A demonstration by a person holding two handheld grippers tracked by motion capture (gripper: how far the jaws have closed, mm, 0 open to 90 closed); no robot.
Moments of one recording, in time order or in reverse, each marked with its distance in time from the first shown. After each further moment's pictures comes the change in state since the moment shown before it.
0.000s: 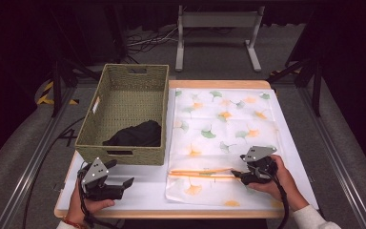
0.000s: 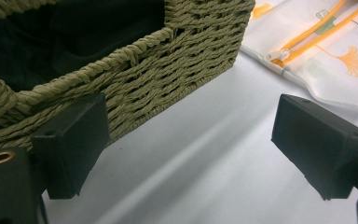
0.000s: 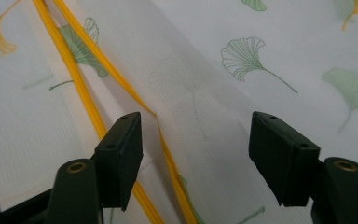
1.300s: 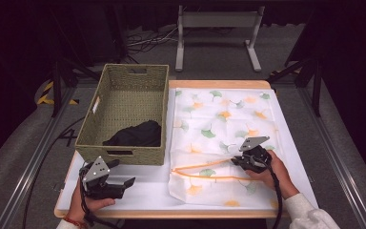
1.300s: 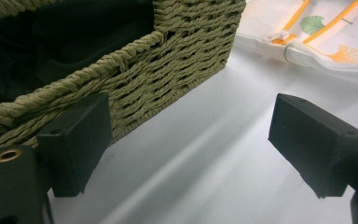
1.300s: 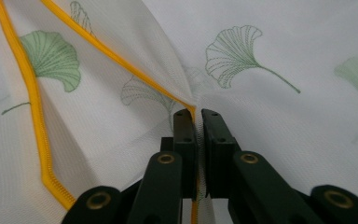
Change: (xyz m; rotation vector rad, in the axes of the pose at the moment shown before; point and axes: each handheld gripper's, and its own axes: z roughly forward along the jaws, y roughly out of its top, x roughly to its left) left arm 0.002 0.002 0.005 0.008 -0.048 0.009; right arm -0.022 0.009 0.024 0.056 0.050 0.061
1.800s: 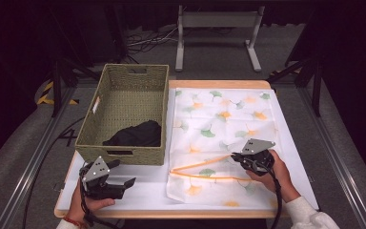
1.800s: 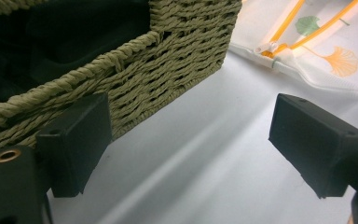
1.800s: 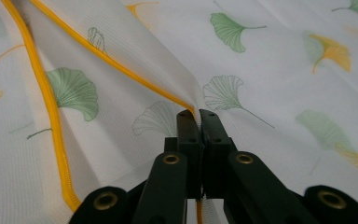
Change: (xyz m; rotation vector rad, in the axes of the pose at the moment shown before) left arm 0.000 0.000 0.000 -0.003 -0.014 -0.002; right arm 0.018 0.007 -0.023 -0.150 -0.098 -0.086
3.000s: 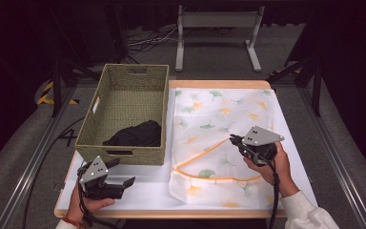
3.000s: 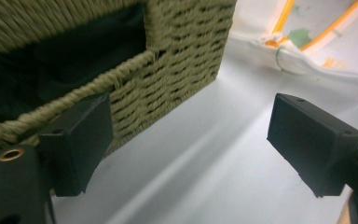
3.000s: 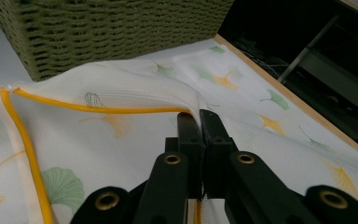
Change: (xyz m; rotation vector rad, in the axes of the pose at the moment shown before) left arm -0.004 0.006 -0.009 -0.043 0.007 0.017; right arm 0.006 0.054 -0.038 -0.189 -0.145 -0.036
